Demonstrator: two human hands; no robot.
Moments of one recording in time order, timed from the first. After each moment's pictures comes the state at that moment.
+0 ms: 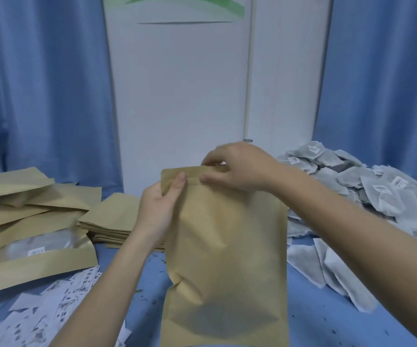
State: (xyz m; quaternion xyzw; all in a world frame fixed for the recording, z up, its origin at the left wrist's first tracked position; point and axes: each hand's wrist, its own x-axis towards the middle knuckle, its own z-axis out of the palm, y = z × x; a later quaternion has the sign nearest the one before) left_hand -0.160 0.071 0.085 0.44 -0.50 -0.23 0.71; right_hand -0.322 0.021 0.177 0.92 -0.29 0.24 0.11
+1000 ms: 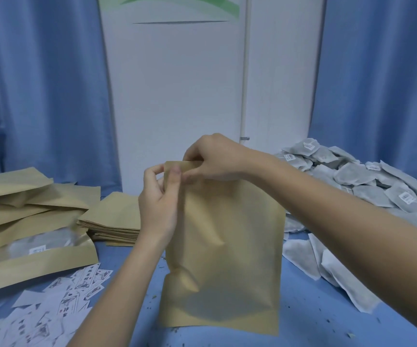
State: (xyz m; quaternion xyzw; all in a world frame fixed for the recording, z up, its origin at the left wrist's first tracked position) left_hand -0.179 0.085 0.086 0.47 -0.46 -0.11 0.74; right_hand -0.296 0.047 0.192 0.94 -0.29 0.20 0.02
